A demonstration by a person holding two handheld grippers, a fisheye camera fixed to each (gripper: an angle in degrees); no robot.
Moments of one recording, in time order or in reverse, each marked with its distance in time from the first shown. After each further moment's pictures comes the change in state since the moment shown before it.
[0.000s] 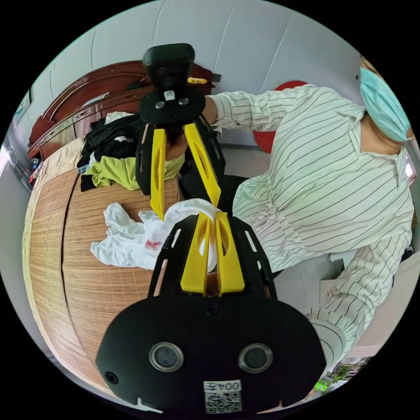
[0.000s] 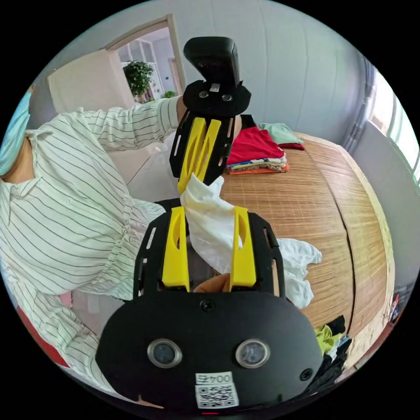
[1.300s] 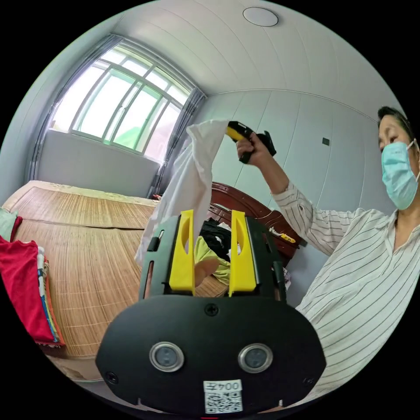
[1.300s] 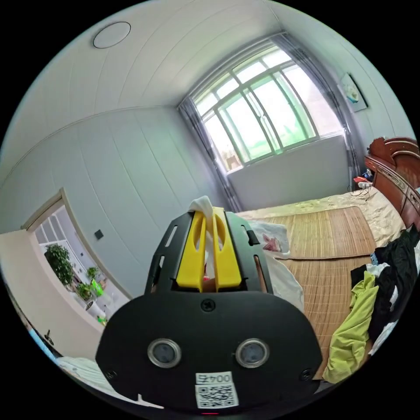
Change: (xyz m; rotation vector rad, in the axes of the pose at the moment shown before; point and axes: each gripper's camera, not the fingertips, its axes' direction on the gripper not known) left arm 0.154 0.326 -0.153 1.108 -0.569 -0.703; right arm -0.014 -0.124 -0.261 0.945 0.477 0.787
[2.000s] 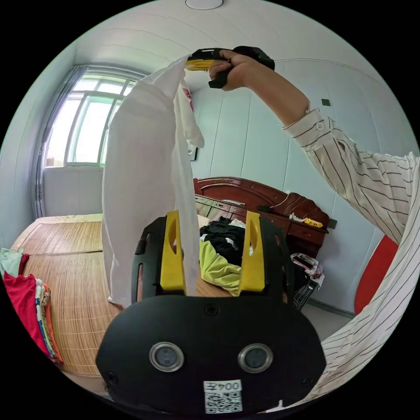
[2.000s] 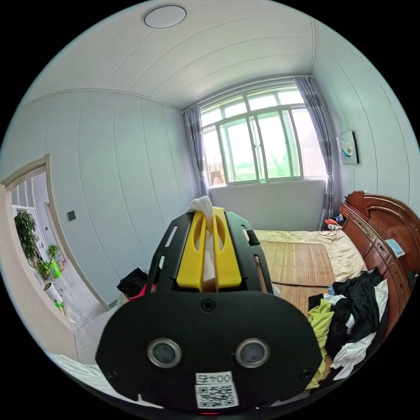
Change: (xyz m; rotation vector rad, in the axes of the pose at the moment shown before) left arm 0.124 -0.019 0.087 -0.011 -0.157 0.197; right arm -0.082 -0.035 -0.074 0.053 0.217 -0.227
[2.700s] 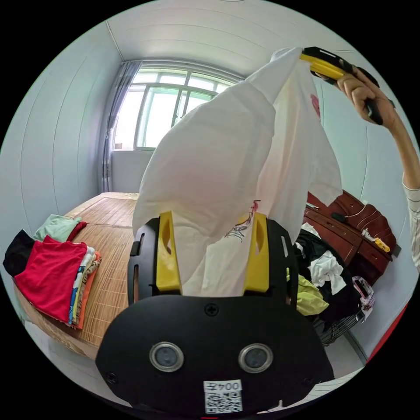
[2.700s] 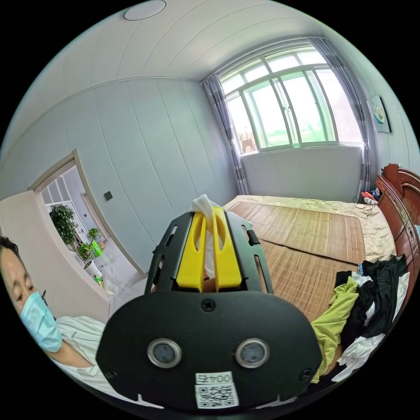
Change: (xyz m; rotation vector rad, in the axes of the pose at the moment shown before) left arm -0.080 0.012 0.003 -0.055 -0.476 -0.159; right arm 0.043 0.049 -0.017 -0.218 -0.272 0.026
